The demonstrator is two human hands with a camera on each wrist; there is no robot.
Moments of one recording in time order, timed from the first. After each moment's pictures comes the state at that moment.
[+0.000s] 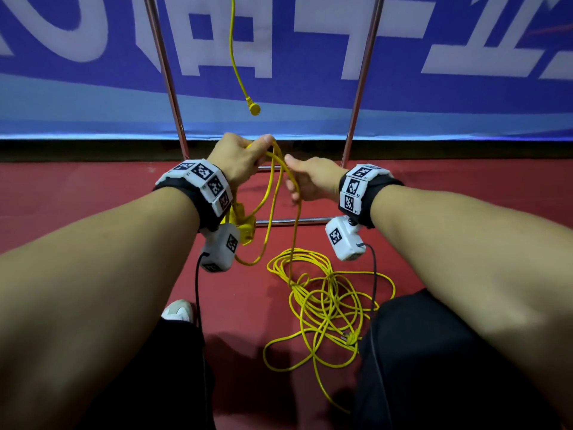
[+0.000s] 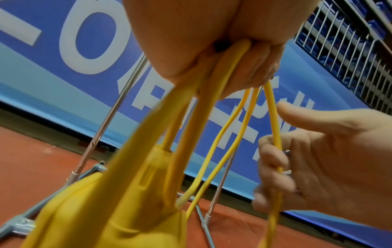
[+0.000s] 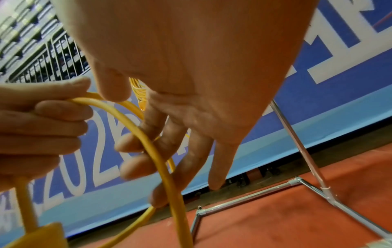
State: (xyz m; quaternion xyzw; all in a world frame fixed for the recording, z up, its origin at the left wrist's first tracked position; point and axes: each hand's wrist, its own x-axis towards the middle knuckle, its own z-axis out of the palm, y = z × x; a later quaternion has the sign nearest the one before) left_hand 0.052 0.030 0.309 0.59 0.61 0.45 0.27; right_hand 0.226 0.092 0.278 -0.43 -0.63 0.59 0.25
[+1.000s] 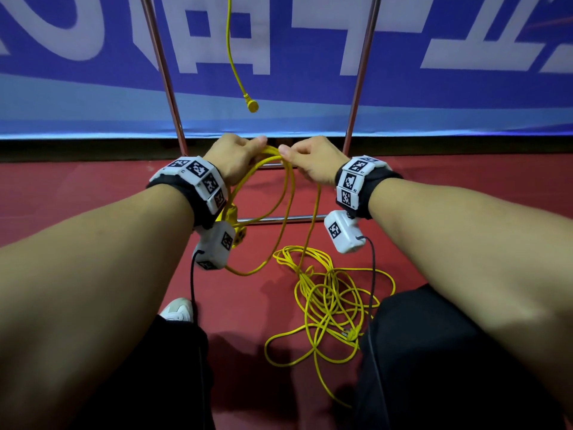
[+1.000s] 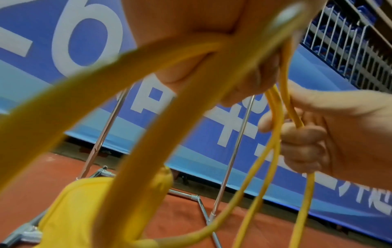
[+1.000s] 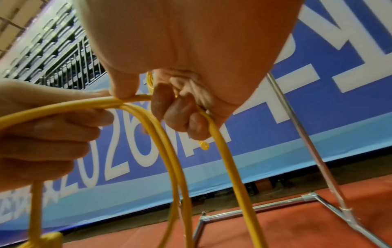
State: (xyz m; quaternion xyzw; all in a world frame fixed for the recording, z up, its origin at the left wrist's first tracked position) left_hand 0.049 0.026 0.313 0.59 0.64 0.40 0.28; right_hand 0.236 0.087 0.297 -0.44 -0.80 0.30 0.28
